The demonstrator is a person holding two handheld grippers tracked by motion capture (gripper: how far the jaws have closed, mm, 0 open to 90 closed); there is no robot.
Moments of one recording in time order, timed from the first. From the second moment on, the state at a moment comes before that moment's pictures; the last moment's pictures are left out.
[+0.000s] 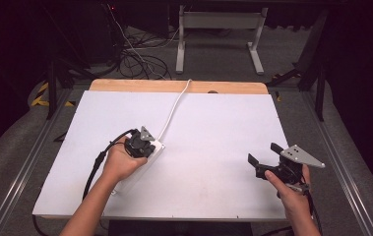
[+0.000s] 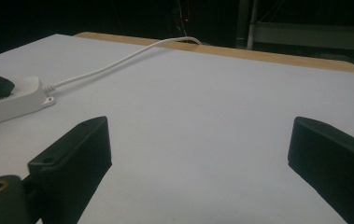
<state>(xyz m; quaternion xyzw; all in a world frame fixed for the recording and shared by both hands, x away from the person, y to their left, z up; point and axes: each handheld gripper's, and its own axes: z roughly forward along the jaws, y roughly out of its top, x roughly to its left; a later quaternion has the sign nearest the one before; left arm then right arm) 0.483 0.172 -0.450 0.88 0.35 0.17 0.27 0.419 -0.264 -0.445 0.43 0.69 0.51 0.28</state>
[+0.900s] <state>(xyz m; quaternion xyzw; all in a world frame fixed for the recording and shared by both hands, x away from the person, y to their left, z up) 0.484 0.175 -0.450 0.88 0.35 0.17 0.28 0.419 -0.264 -0.445 0.43 0.69 0.51 0.28</state>
